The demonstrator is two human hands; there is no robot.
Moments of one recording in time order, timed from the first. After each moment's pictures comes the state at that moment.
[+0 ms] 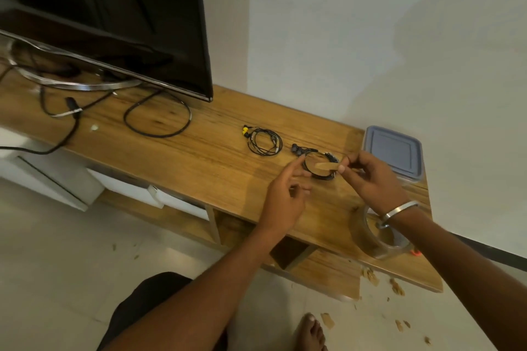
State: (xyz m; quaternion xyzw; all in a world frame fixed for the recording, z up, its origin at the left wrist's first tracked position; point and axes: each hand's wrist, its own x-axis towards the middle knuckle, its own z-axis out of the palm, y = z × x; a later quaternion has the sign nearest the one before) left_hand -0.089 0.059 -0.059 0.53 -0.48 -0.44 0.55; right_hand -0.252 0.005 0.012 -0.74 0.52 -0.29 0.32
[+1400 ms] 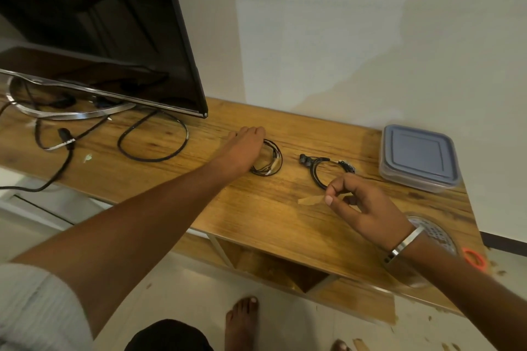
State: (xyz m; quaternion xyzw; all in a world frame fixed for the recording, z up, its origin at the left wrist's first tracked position) left_hand 0.041 -0.076 -0.050 0.66 -0.75 -0.01 0.04; right_hand -0.224 0.004 -0.026 -0.77 0.40 -0.31 0.38
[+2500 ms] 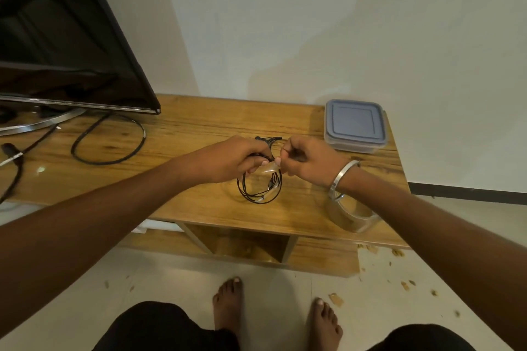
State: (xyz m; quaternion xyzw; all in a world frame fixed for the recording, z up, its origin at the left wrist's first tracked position) left_hand -0.019 -0.009 0.019 0.42 -0.85 -0.31 0.09; right_hand -0.224 -0.003 0.015 -0.76 0.50 -0.19 0.38
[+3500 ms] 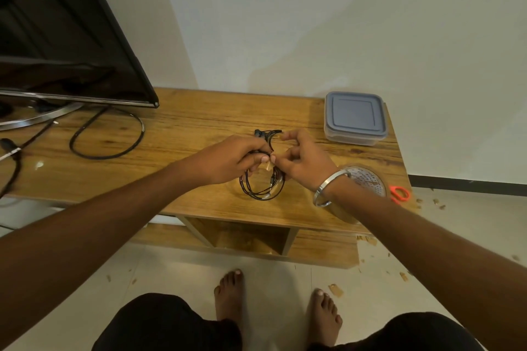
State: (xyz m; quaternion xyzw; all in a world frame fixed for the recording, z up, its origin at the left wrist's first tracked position) left_hand -0.018 0.000 0.005 0.43 -0.83 -0.32 0.14; right_hand -0.208 0.014 -0.006 -0.65 0.55 -0.28 0.44
